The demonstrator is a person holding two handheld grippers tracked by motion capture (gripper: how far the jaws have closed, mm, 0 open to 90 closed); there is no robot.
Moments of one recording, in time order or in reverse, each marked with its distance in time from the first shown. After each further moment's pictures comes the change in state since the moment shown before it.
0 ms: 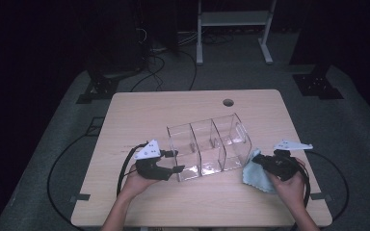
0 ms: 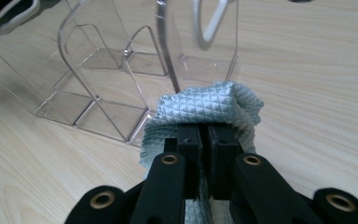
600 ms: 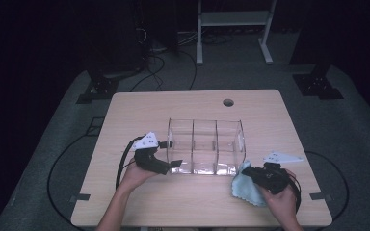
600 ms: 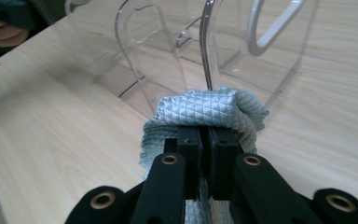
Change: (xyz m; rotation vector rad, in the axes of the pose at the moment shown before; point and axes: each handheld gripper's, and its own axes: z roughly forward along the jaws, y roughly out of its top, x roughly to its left) left arm 0.021 0.006 0.002 0.018 -0.007 -0.052; right arm 0.045 -0.013 -0.001 0.000 0.060 -0.015
